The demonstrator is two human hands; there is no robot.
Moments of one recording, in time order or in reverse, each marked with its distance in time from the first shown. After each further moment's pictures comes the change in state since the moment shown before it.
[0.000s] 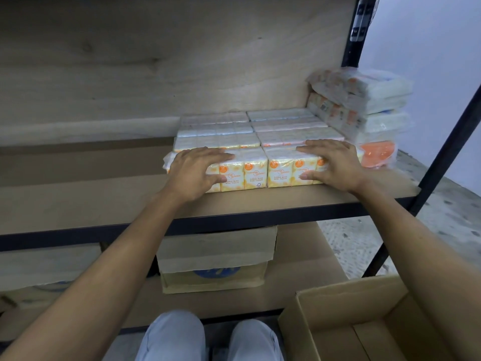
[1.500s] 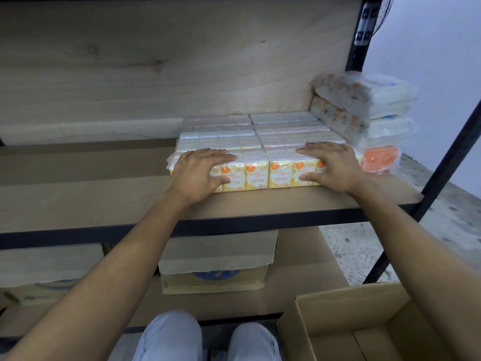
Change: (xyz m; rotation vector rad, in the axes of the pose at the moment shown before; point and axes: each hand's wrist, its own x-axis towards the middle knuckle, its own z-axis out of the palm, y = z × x) left_hand 0.005 0.005 0.004 0.040 0.036 -0.016; right_hand 0.011 -0.002 0.001 -0.062 -0.028 0.020
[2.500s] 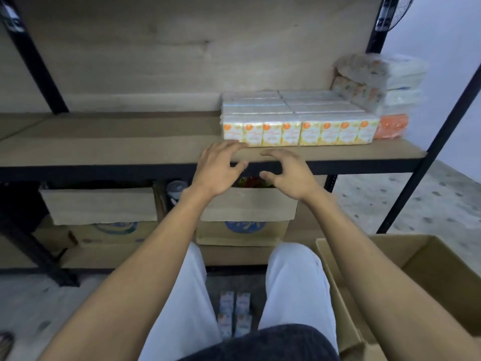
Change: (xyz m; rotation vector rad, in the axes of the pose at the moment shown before) left_hand -0.151 0.024 -0.055 -0.209 0.028 -0.129; right_hand -0.106 -0.228 0.024 0.383 -0.055 -0.006
